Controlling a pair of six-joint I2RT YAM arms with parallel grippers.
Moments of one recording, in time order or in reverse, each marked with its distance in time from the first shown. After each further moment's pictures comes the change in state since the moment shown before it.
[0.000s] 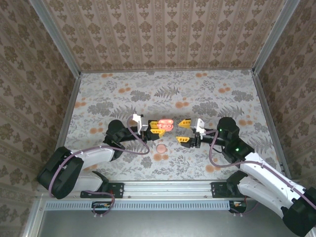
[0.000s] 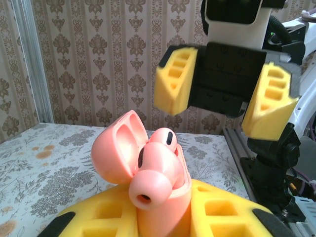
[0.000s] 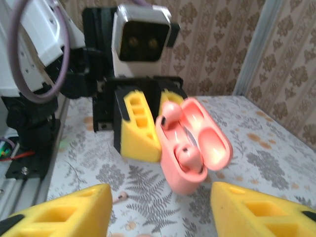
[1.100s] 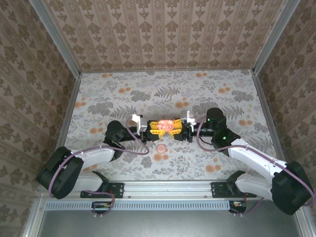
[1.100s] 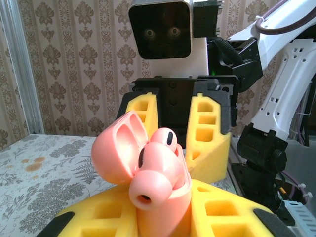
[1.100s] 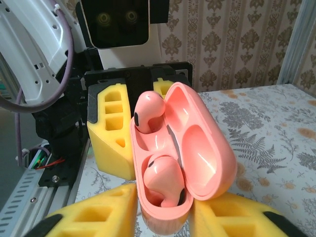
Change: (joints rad) left arm -0.007 0.000 0.000 0.057 0.034 -0.034; right arm -0.007 0.292 0.082 0.173 -0.179 0.114
